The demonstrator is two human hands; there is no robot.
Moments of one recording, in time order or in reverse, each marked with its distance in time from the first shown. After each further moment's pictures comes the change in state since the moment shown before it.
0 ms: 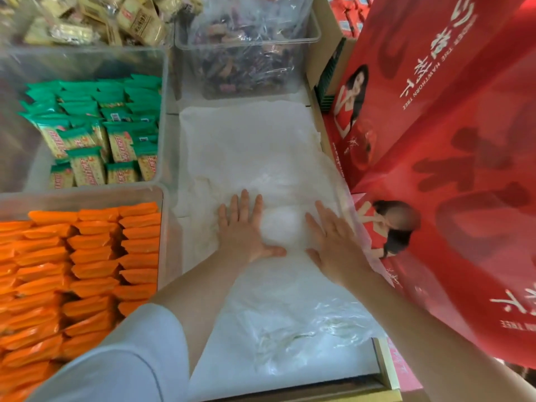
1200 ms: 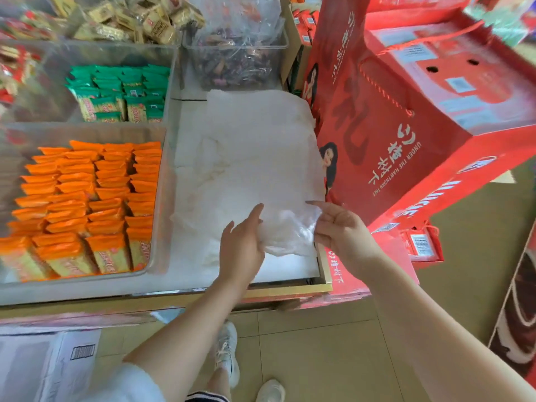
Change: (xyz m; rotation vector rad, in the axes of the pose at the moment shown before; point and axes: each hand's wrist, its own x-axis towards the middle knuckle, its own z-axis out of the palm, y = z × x) left_hand -0.216 0.087 0.040 -0.543 0.601 0.084; right_hand -0.204 0.001 -0.065 1.670 0.048 0.139
